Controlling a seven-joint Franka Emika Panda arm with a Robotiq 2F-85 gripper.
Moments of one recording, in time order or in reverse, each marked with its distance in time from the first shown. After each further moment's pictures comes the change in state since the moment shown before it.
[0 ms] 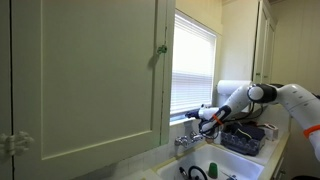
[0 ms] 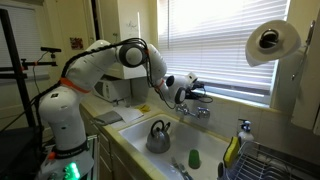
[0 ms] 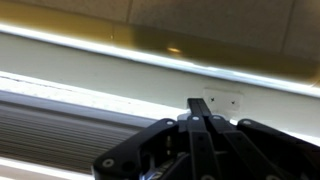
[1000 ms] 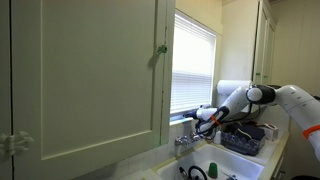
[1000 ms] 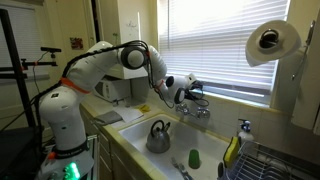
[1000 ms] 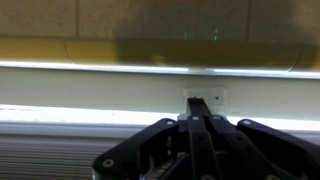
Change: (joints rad) arm 0.011 0.031 0.020 0.036 0.007 0.001 0.137
